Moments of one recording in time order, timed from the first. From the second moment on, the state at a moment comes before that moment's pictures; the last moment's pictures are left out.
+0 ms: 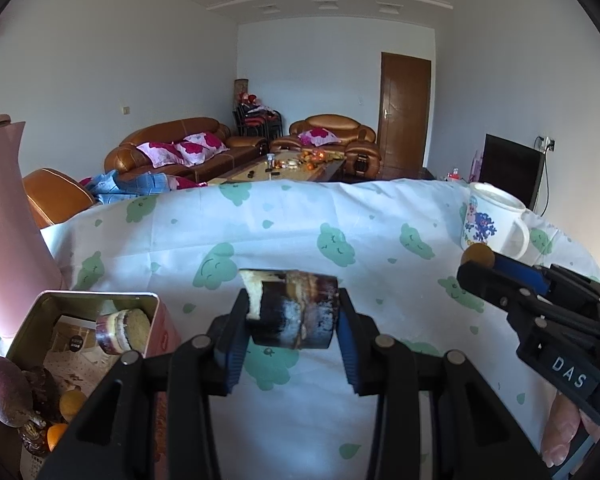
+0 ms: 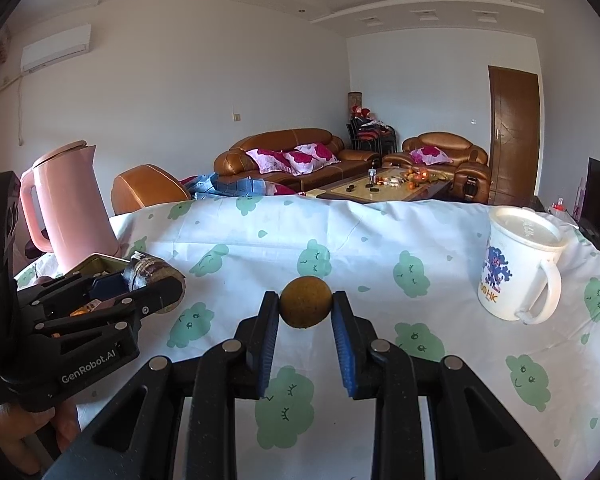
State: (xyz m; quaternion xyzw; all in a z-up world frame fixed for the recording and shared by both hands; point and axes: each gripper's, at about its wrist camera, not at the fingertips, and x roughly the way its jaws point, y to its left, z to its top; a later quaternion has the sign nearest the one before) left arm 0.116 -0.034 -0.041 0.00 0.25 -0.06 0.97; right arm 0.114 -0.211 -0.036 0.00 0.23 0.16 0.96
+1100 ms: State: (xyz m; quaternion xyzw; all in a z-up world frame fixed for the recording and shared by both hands) left arm 0.091 -0.032 -0.034 0.01 0.21 -0.05 0.98; right arm 0.090 -0.205 -0.029 -0.02 0.17 0.16 0.97
